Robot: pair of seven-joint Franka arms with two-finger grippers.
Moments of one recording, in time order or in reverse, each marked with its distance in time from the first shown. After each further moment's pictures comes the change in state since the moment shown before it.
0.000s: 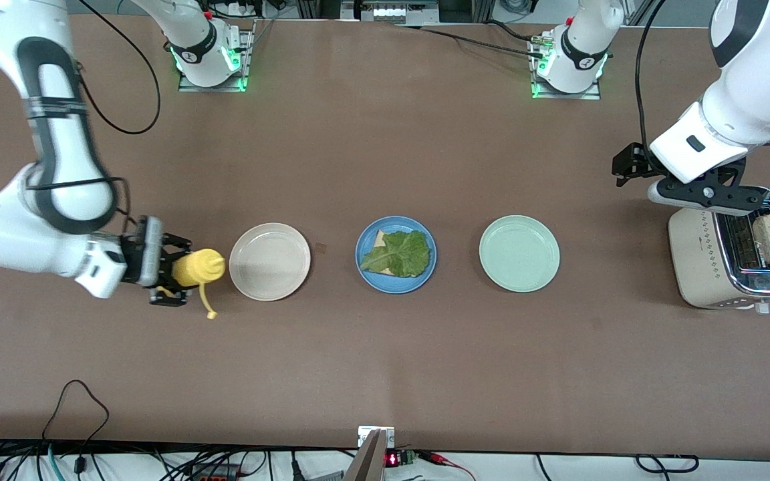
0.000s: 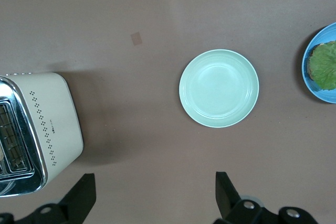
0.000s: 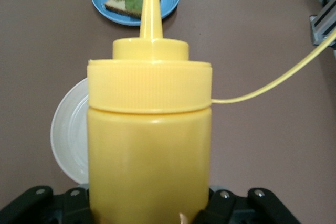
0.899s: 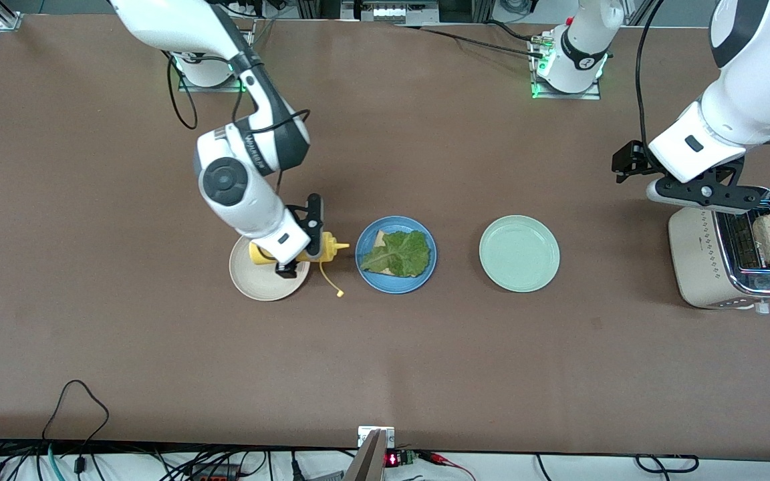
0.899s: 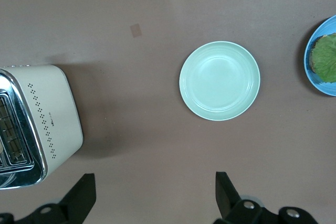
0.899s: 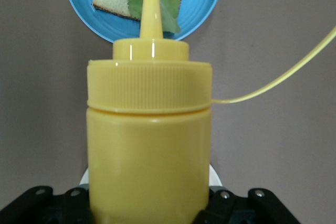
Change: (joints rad) left arm 0.000 0.000 0.000 0.000 0.000 -0.029 0.000; right arm 0.443 0.036 -0.032 -0.003 -0.536 0.130 0.781
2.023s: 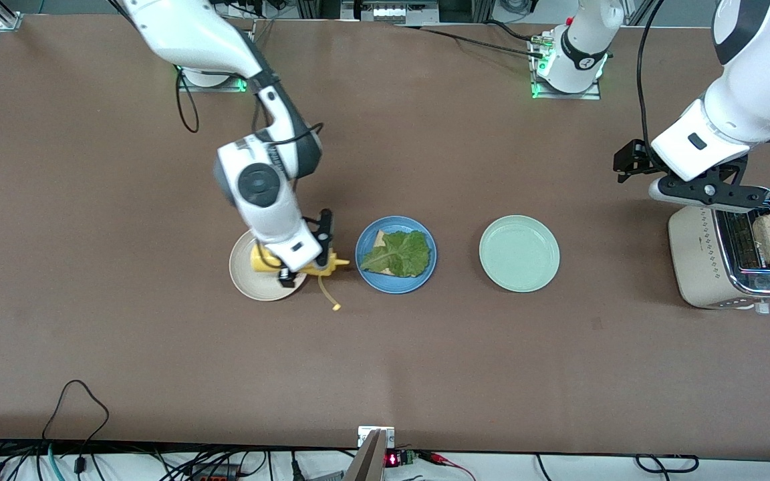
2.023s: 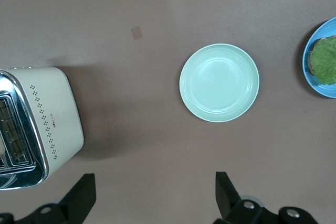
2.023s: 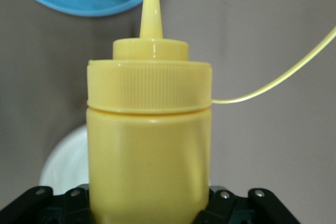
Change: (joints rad) left arm 0.000 0.000 0.000 0.011 0.000 -0.003 0.000; right arm -0.060 0.028 -0.001 0.017 -0.096 0.052 0.081
